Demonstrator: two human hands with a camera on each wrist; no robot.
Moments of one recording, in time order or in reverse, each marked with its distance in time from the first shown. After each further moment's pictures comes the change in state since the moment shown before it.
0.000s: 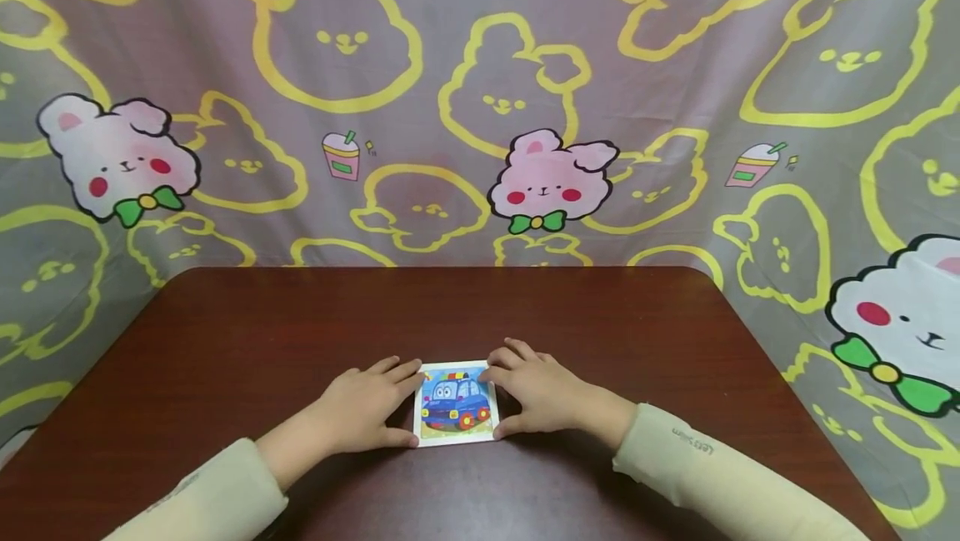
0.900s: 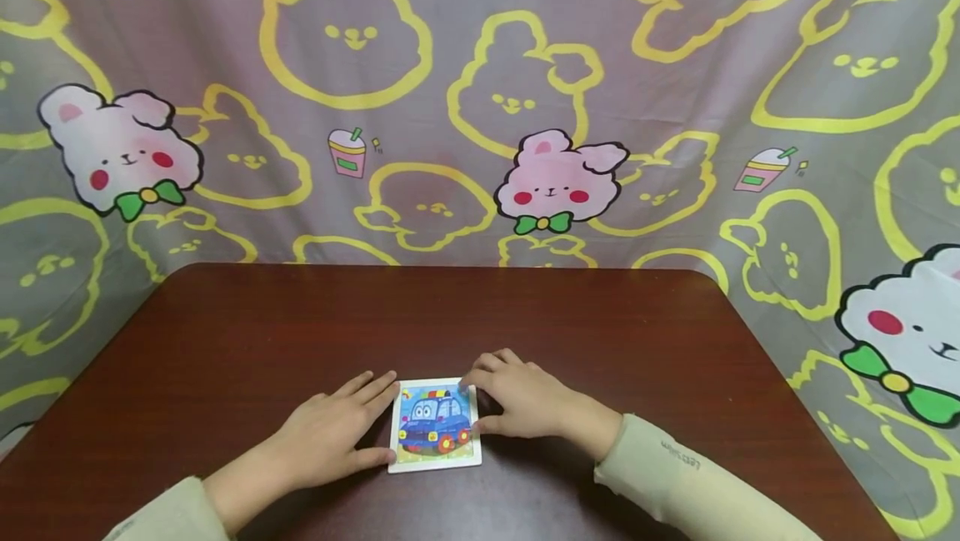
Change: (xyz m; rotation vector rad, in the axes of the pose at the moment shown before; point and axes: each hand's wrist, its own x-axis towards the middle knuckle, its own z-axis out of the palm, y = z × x) left_hand -0.043 -0.010 0.007 -0.041 0.094 -0.044; right_hand 0.019 -0.028 -0.006 0.107 -0.002 0.020
